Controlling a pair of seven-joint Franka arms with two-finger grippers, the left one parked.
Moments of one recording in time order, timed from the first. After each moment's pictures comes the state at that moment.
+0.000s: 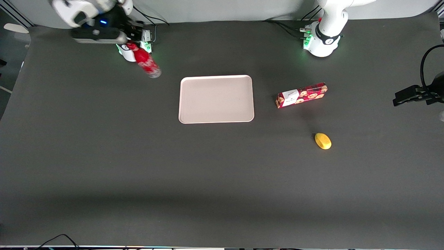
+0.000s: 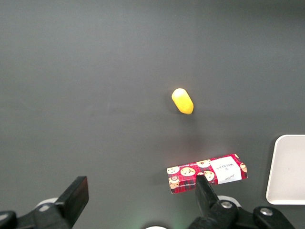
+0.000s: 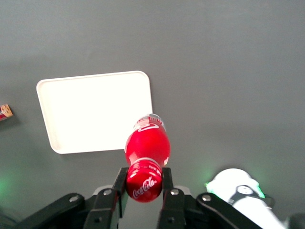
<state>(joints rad) -0.14 -0.24 0.60 -1.70 0.19 1.40 0.56</state>
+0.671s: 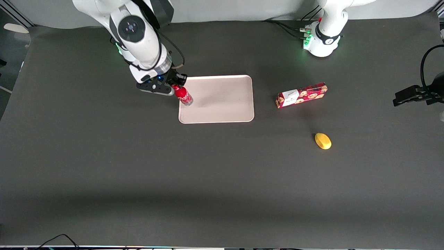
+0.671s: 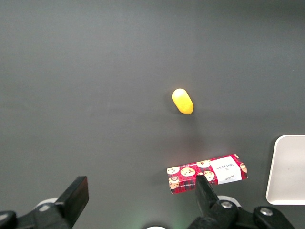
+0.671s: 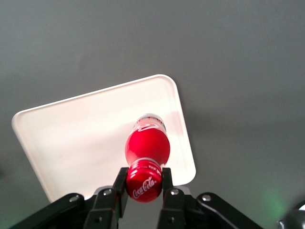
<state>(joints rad) -0.14 -0.07 0.77 -2.13 0.18 2.00 0.80</state>
